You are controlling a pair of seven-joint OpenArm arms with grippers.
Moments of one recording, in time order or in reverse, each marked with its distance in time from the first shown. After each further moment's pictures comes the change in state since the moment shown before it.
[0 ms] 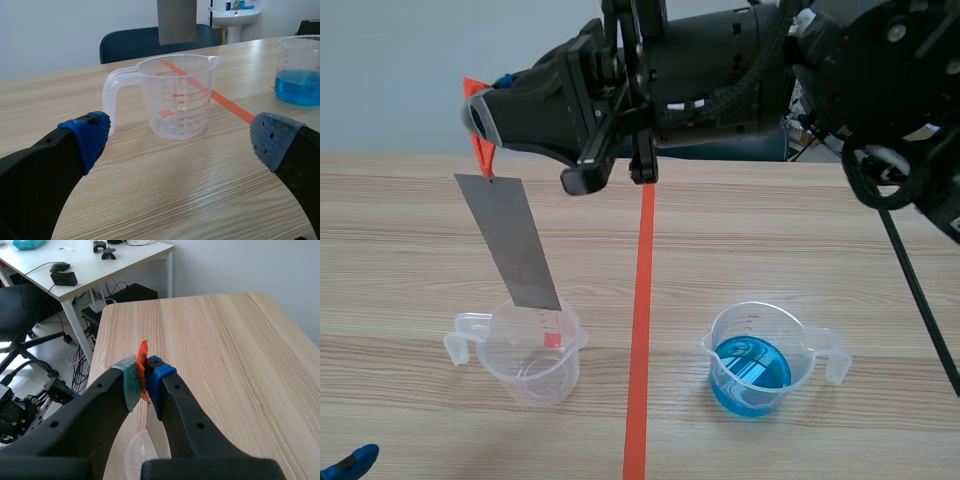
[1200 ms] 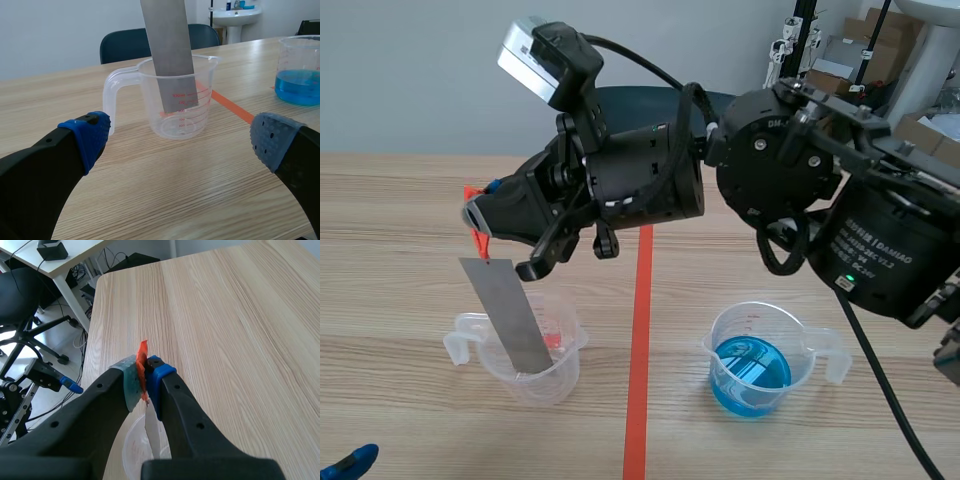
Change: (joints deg) left arm 0.0 0.0 0.0 0.0 0.0 0.0 0.0; right arm -0.1 -7.7 -6.3 -13.9 -8.5 0.0 3.2
